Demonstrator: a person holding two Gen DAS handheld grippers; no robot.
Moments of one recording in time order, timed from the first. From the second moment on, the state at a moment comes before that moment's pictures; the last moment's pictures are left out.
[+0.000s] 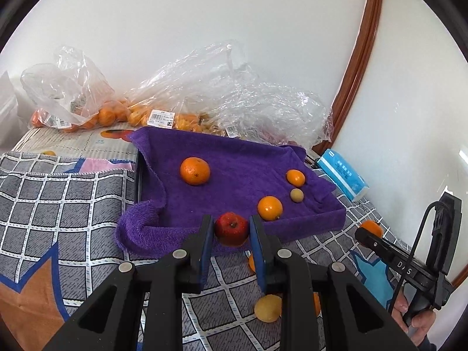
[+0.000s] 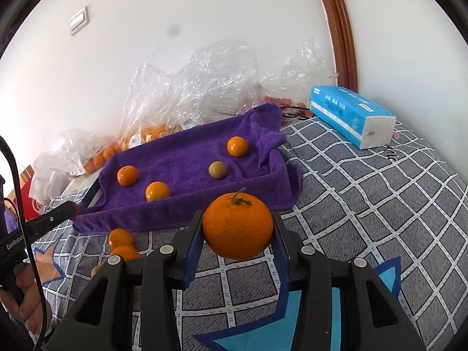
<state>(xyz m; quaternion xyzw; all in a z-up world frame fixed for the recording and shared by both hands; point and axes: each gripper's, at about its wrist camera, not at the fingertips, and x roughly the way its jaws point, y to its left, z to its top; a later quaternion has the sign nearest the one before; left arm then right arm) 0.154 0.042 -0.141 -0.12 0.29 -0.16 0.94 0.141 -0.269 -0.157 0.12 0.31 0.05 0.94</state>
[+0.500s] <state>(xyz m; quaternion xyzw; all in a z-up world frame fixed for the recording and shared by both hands) 0.139 0.059 -0.088 -0.11 0.27 -0.13 0.95 0.155 -0.283 -0.124 0.16 0.31 0.01 0.94</state>
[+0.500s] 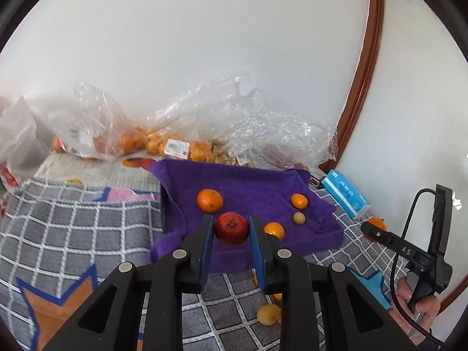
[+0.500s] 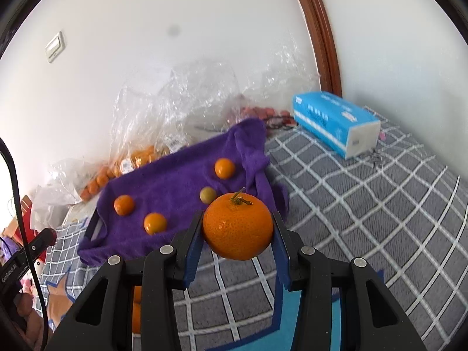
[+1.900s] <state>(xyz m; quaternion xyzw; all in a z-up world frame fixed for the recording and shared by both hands) 0.228 0.068 -0.144 -0.13 0.30 -0.08 0.94 0.263 -0.238 -0.136 0.09 0.30 0.05 0.95</state>
